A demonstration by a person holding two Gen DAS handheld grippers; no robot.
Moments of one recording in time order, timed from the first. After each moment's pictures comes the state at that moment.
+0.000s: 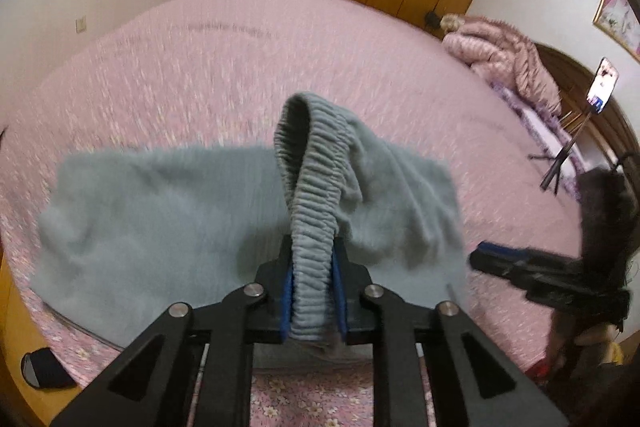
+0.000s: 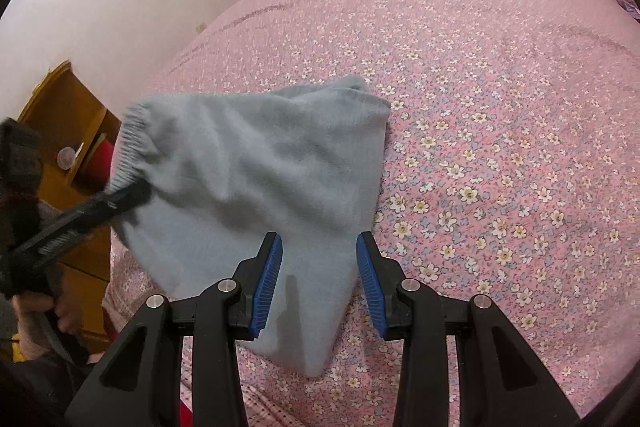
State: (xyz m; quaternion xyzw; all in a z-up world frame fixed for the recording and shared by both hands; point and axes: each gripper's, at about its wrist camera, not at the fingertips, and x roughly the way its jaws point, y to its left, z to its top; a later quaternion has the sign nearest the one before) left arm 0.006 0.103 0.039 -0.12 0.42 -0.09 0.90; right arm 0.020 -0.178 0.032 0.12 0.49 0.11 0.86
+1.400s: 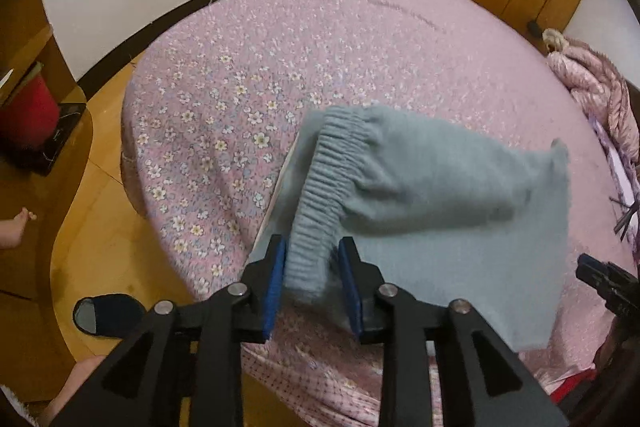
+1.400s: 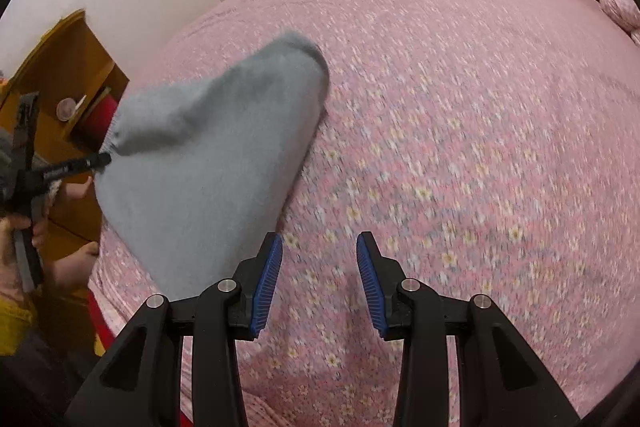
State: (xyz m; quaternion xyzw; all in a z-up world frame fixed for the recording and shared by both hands) left arm -0.035 0.271 0.014 -0.15 0.49 0.08 0.86; right arm 0.053 -0.101 0.026 0.04 0.51 0.15 0.85
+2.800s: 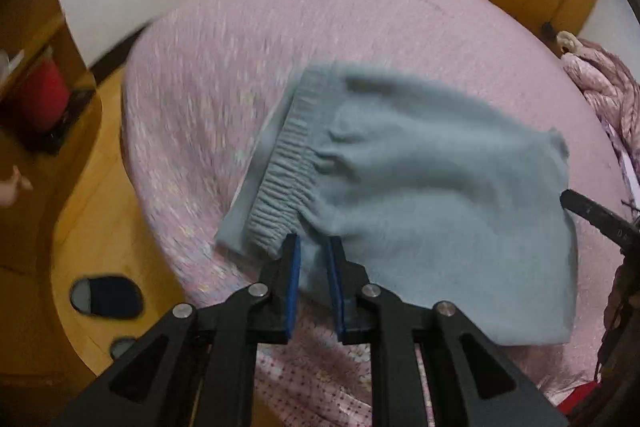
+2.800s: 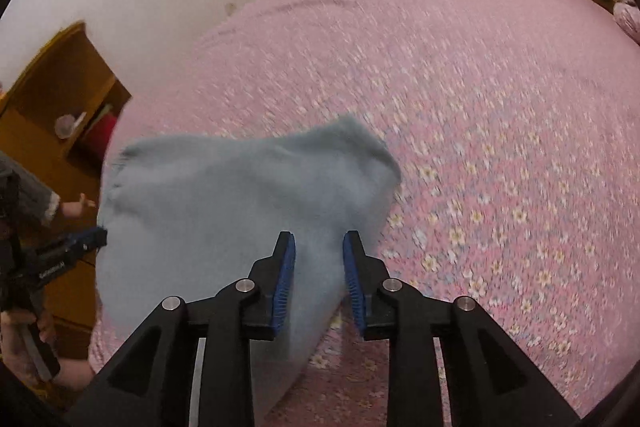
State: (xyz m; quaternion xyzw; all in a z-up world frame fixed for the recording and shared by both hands) left arm -0.049 0.252 -0.017 -0.15 0.51 0.11 0.84; right arm 0.126 -0.055 0.004 0.05 0.49 0.15 0.86
